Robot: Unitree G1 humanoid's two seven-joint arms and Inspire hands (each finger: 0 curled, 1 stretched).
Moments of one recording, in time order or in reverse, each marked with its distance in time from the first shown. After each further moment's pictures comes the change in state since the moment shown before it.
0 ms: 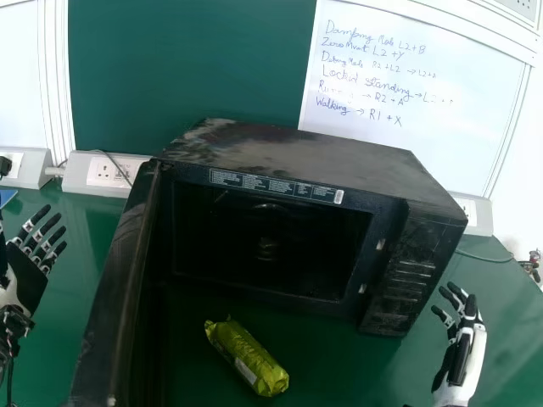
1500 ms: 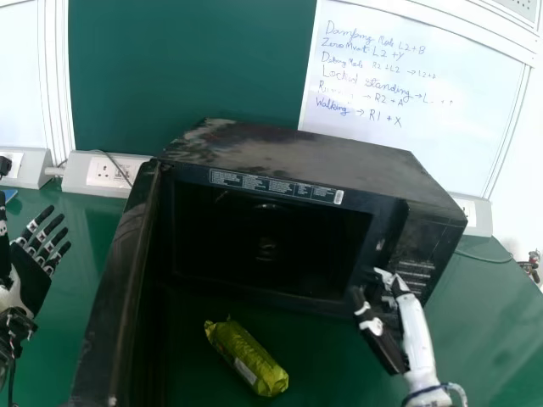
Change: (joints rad) left arm 0.002 -0.007 -0.010 -0.007 0.018 0.002 -0.026; right arm 0.056 -0.168 0.209 -0.388 -0.470 0.321 0.181
